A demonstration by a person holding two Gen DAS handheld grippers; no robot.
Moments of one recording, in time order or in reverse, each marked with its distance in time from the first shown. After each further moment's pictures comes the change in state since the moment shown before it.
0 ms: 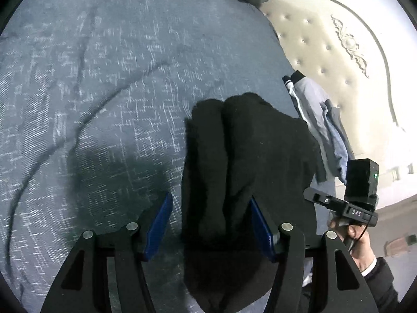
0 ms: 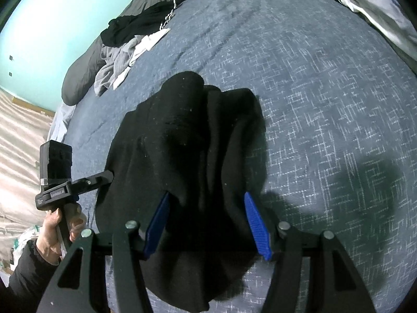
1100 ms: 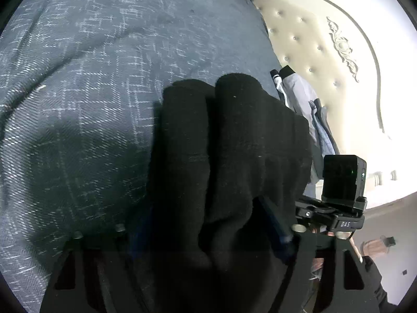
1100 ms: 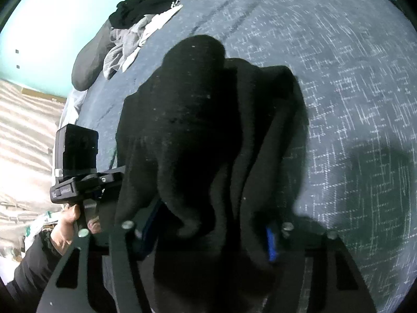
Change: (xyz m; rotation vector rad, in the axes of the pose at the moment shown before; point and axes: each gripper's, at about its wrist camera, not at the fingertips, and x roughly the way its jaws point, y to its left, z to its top) left arm 0.047 -0.001 0.003 -0.027 0.027 -0.142; right arm 0.046 0.018 0.014 -0.046 0.098 0.103
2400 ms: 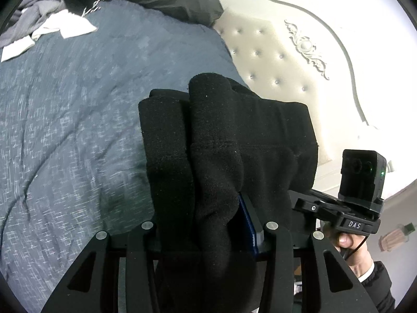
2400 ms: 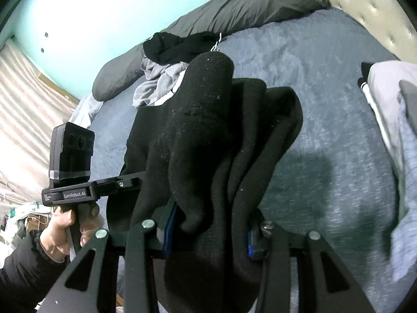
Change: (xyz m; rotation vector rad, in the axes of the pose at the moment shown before) left arm -0.059 -0.166 0.013 0.153 -0.156 0.074; right arm -0.154 0.067 0.022 -0.178 -0.200 -0.062
